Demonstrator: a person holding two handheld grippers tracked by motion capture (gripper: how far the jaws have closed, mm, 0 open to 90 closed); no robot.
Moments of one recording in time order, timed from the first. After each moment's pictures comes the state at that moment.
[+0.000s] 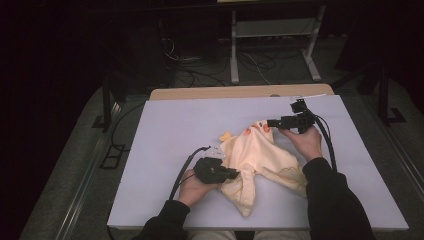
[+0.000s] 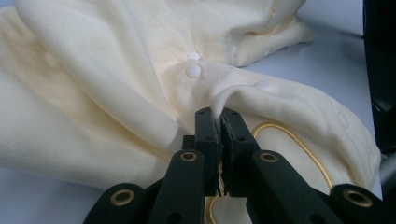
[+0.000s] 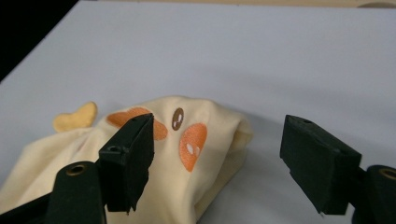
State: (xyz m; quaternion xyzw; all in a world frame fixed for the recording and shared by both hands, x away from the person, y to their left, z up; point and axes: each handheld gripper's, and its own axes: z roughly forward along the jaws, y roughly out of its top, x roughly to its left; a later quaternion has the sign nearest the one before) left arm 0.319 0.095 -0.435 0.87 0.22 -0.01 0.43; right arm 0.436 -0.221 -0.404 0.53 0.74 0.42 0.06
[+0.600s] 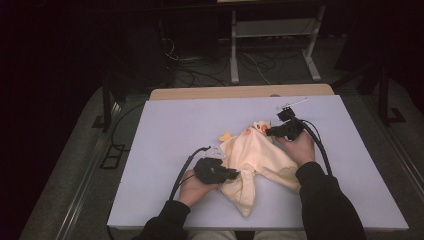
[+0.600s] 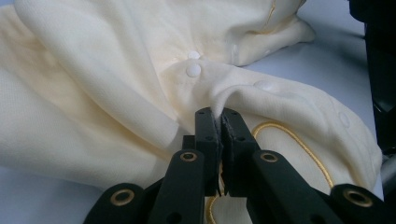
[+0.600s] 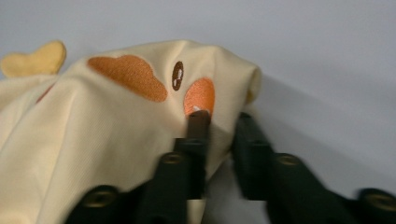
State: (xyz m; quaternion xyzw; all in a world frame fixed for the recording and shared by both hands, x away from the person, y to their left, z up) left arm 0.318 0.095 -0.436 0.87 0.23 -0.01 0.43; right arm 0.434 -0.197 -0.425 0.50 0.79 0.34 0.06
